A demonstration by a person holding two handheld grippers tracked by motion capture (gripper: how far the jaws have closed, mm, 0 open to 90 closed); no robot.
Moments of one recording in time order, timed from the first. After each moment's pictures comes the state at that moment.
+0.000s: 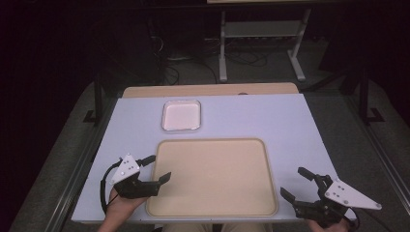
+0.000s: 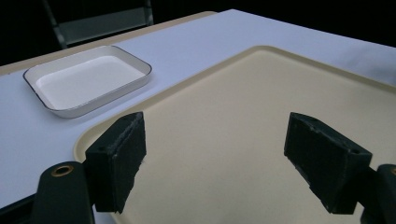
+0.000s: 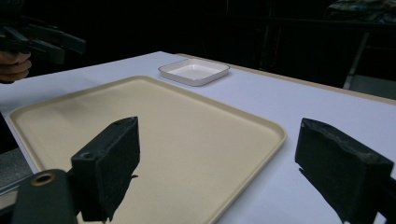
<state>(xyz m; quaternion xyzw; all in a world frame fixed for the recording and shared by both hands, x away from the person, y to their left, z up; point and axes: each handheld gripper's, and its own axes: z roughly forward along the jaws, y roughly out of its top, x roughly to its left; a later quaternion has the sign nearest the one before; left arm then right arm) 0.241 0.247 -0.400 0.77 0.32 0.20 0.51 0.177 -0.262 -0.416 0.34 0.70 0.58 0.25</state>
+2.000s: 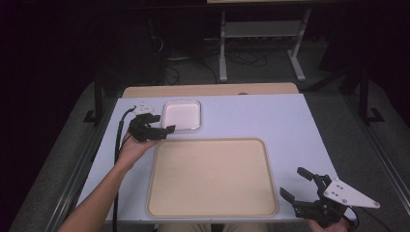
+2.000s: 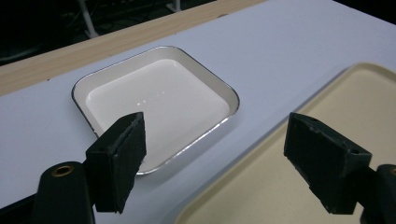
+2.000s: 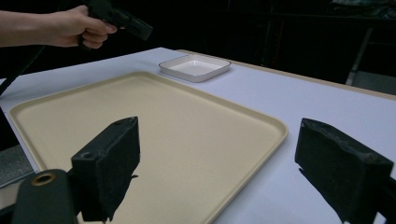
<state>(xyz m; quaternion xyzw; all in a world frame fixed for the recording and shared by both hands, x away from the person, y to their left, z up) 0.398 0.238 -0.378 0.79 0.39 0.17 0.44 0.179 -0.262 -0.418 0.34 0.71 0.57 0.24</state>
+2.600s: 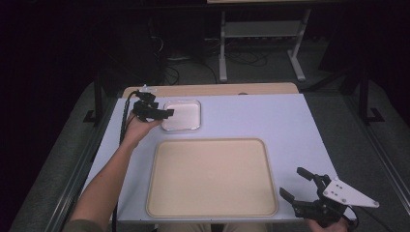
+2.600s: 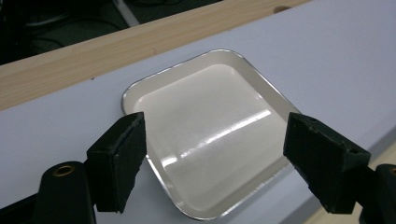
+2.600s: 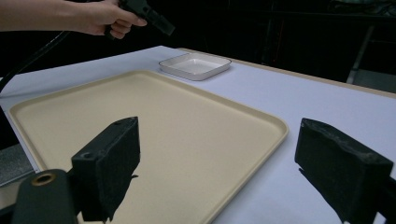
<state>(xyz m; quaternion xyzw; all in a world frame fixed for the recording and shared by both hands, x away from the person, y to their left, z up) 0.470 0.240 -0.373 0.78 0.46 0.17 0.38 0.180 -0.262 -0.418 0.34 0.71 0.57 0.24</state>
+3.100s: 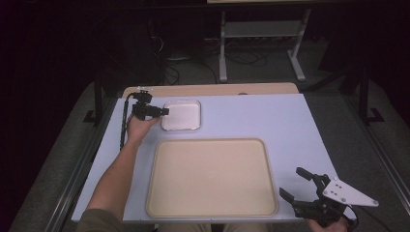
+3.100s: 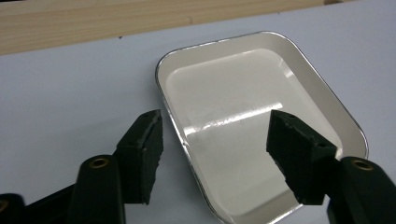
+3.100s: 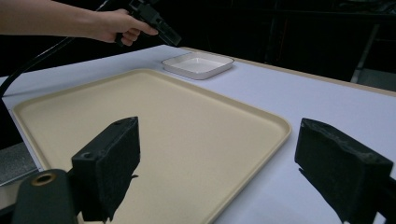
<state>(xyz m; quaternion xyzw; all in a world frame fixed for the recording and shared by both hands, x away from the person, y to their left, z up) 0.493 0.252 -0.398 0.75 0.54 0.14 0.36 0.181 -0.262 -0.419 0.33 0.71 0.57 0.23</state>
